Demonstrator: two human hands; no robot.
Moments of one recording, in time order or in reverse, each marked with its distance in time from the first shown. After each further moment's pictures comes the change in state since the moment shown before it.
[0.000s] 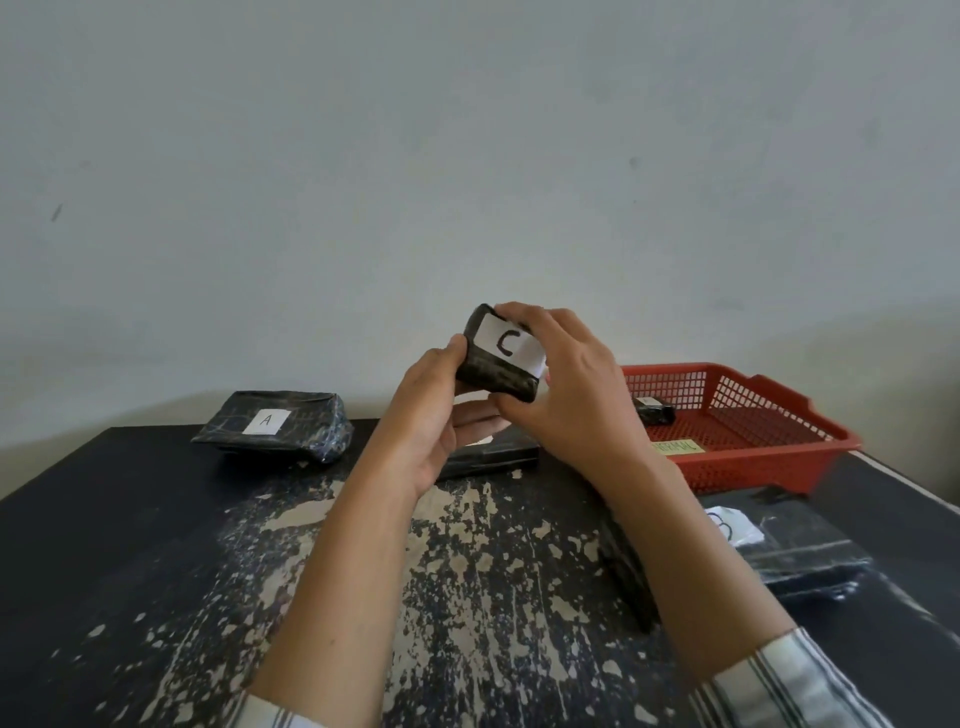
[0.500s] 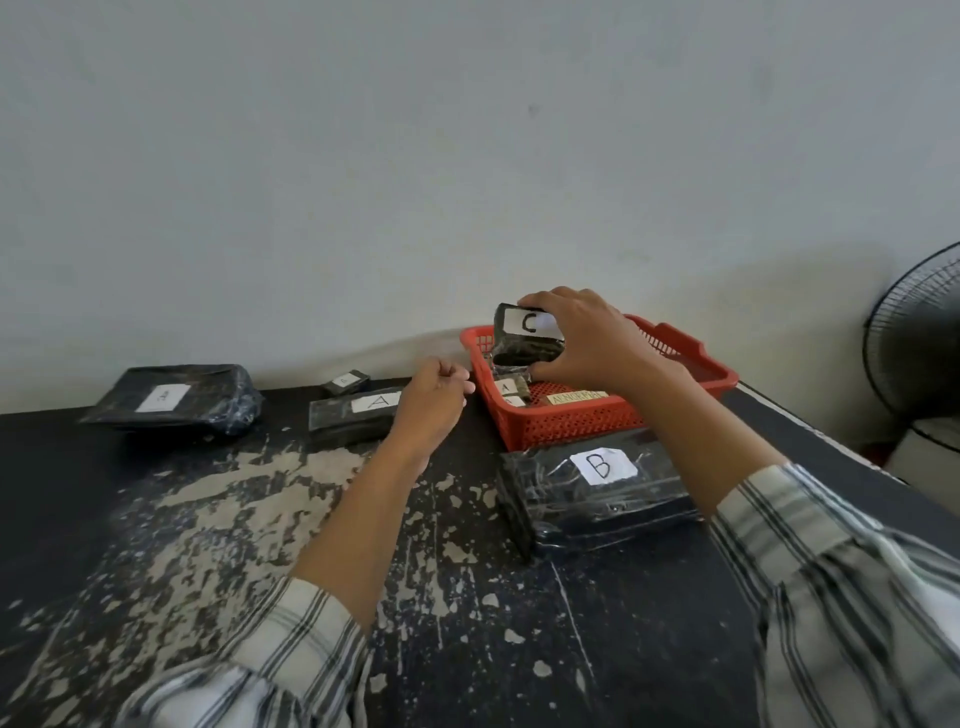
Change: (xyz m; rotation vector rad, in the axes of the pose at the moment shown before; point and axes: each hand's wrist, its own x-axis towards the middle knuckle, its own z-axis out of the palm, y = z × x) left_hand 0.054 -0.096 0.077 0.550 0.074 -0.002; right_hand 0.000 0.122 -0.082 -0.373 -0.358 0.156
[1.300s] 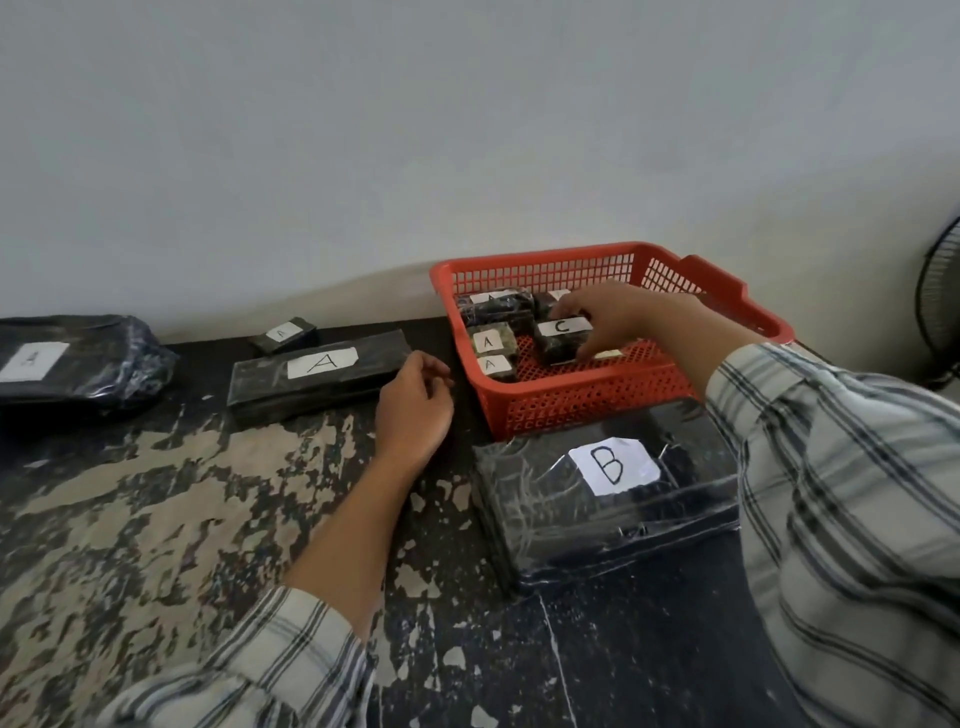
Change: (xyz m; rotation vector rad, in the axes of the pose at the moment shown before) left_hand 0.068 -0.087 0.055 0.262 0.139 0.067; right_hand 0.094 0.142 0.094 -0.099 -0.549 0.124
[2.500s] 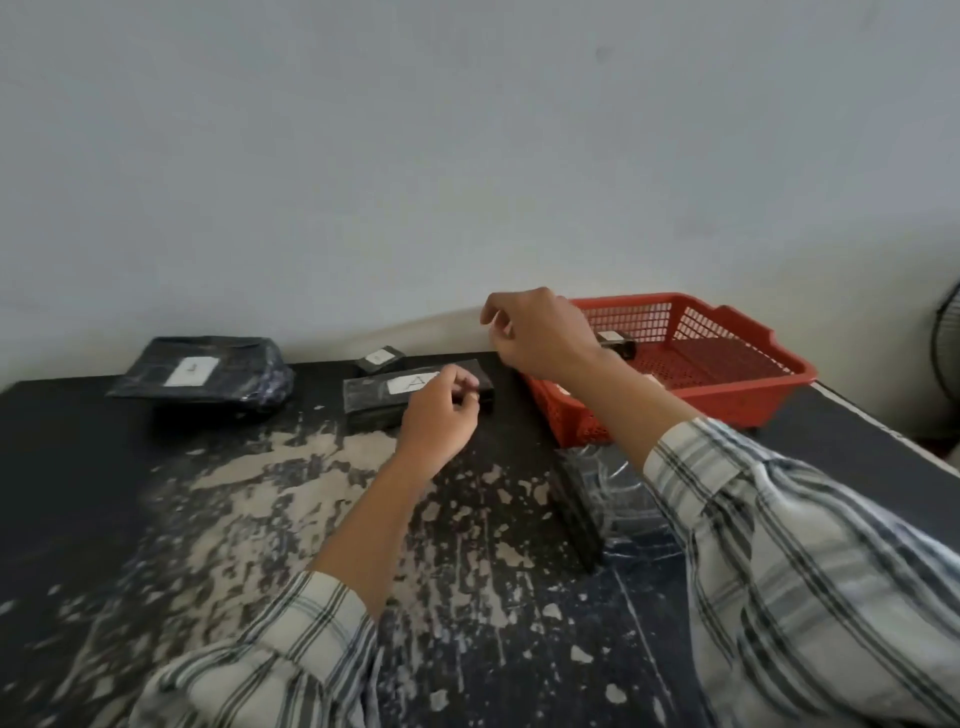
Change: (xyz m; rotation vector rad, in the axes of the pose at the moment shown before) left_hand -0.019 -0.001 -0.094 0.077 -0.082 0.128; right_hand -0.052 -0.192 -0.013 0.172 0.550 -0.206
